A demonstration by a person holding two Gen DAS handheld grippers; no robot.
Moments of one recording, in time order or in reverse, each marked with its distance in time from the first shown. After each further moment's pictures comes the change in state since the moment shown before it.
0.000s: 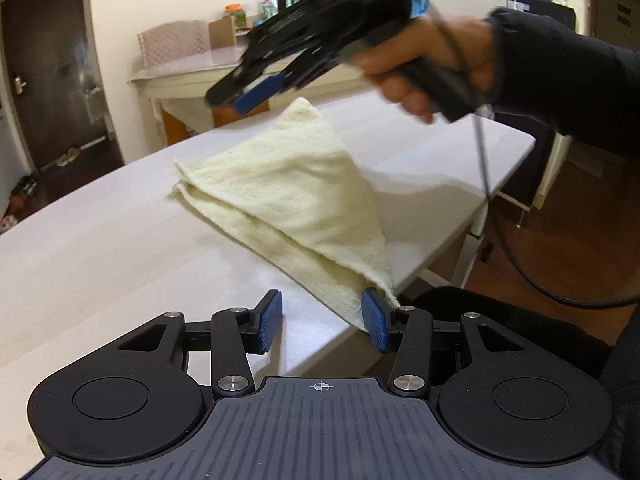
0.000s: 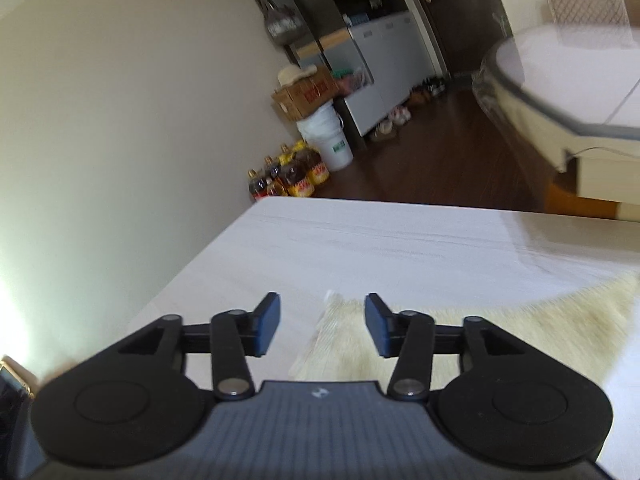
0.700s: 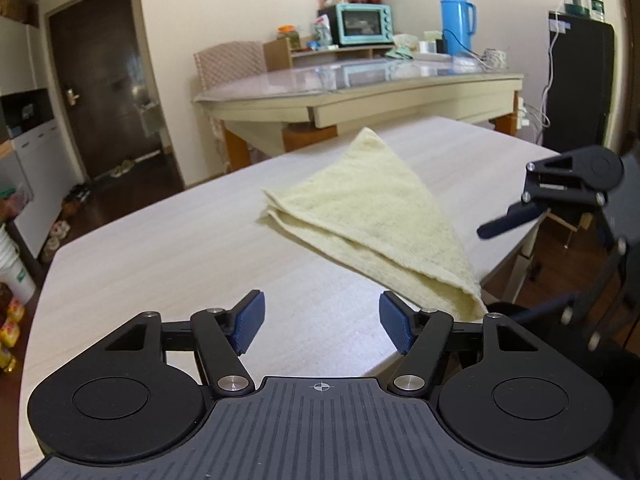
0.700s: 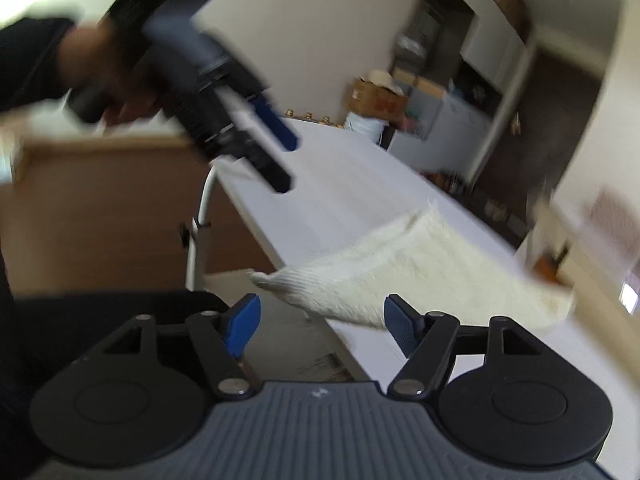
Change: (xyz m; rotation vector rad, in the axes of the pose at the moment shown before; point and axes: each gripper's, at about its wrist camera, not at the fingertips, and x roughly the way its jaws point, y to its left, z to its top) left arm -0.046 0.040 0.006 -0.056 -0.077 0.180; right arm -0.015 0.163 -0.186 -0.894 0.045 -0.287
